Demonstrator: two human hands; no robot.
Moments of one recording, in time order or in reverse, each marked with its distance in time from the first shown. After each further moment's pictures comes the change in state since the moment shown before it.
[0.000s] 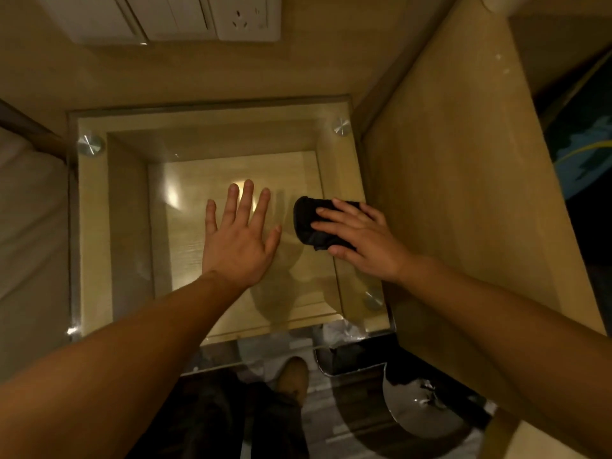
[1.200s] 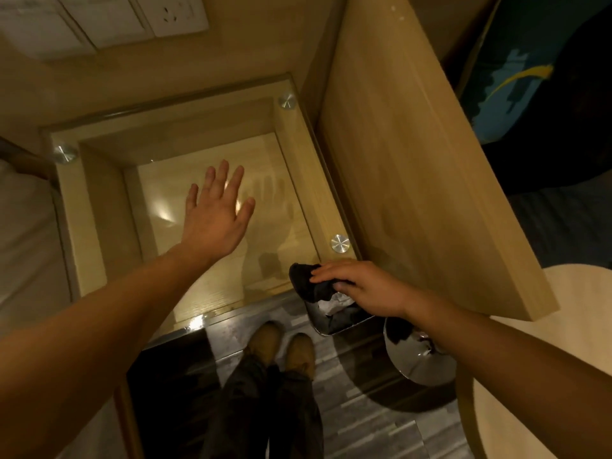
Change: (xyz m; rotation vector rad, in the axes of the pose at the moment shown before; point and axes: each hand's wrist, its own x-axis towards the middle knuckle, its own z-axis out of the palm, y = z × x) left_hand -0.026 0.014 -0.029 -0.140 -0.002 0.129; right_hand -0.158 -0.078 0.031 0.643 -0.136 0.248
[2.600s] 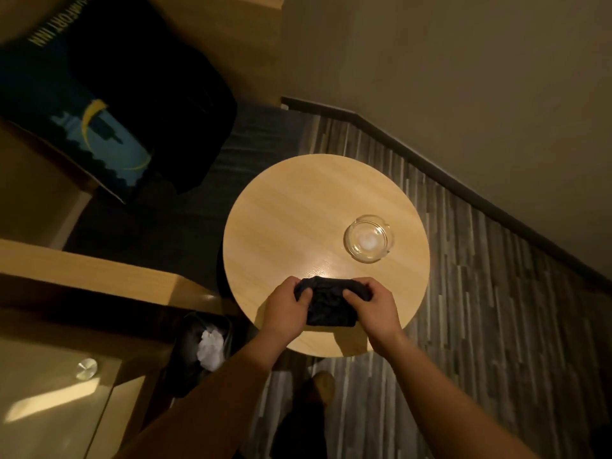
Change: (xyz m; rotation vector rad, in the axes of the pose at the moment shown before) left_hand -0.234 0.463 0.153 -0.245 -0.800 0.473; right_hand -0.392 0.103 0.118 1.158 1.654 0.762
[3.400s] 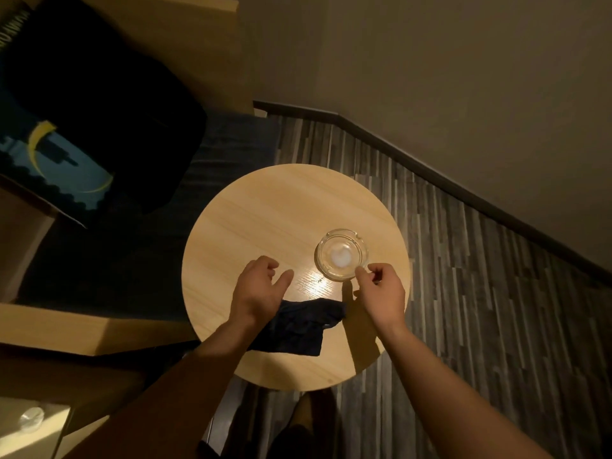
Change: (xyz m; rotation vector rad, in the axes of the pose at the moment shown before) left_hand 0.068 0.049 0.009 0.123 0.111 0.078; right_hand 0.087 -0.002 -0.057 -0.144 0.295 -0.065
